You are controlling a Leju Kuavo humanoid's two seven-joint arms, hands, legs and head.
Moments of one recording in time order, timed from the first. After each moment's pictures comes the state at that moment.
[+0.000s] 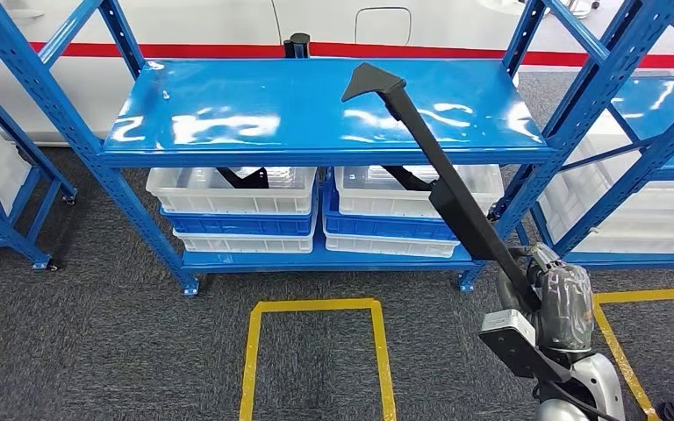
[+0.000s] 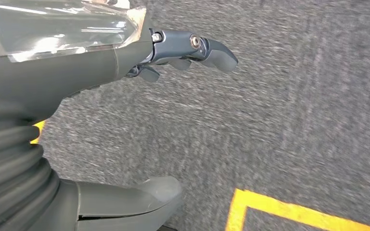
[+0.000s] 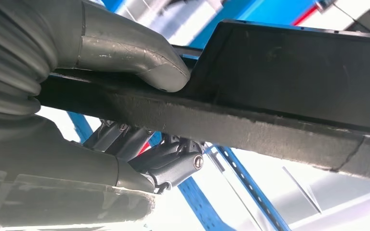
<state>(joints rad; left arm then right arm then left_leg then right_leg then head) -0.07 -0.09 0.54 -0.25 -0.11 0.50 -0.42 0.05 -0.22 0.14 -1.85 0.69 -0.36 -0.19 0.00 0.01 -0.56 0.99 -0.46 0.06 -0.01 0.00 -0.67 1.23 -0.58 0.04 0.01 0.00</state>
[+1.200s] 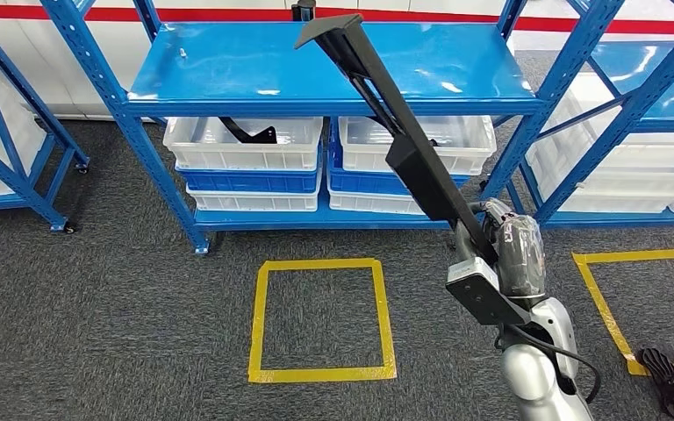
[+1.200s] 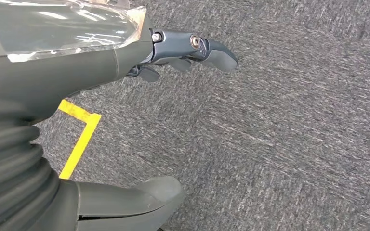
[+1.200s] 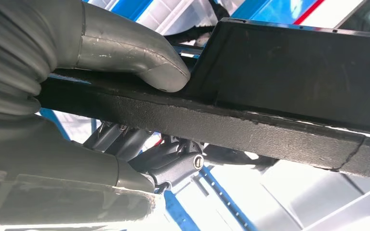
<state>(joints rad) -0.05 -0.12 0.65 -0.26 -0.04 0.53 -0.43 -0.18 -0.14 0.24 -1.71 0.64 -0.30 -0.20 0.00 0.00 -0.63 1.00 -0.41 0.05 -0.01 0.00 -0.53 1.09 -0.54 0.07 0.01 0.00</state>
